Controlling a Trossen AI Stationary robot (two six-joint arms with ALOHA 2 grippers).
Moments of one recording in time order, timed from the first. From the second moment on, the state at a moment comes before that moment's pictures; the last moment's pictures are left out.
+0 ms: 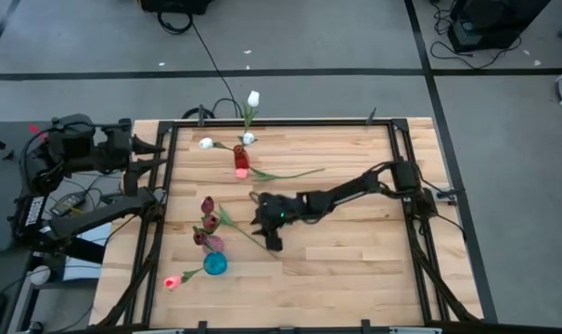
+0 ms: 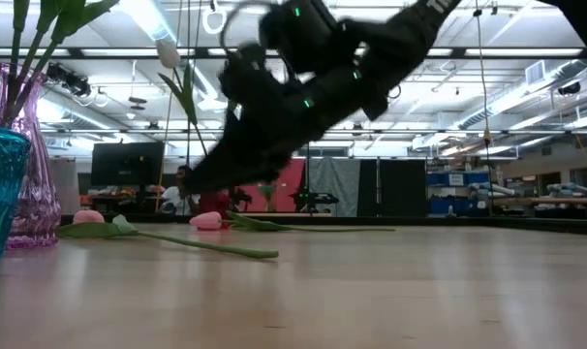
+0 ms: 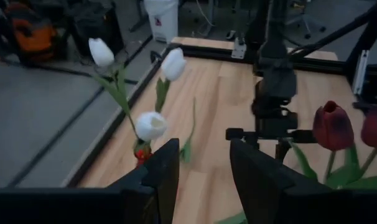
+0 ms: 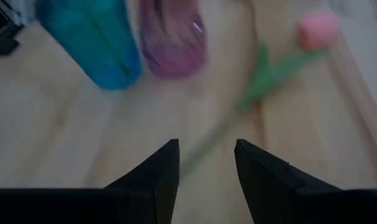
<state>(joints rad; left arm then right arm) 0.73 0.56 1.32 -1.18 0.38 0.21 0.08 2.13 1.29 0.25 -0.11 0.08</state>
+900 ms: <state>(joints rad) 0.74 0.38 1.32 -1.07 0.81 0.08 0.24 2.00 1.36 0.34 0.06 0.13</state>
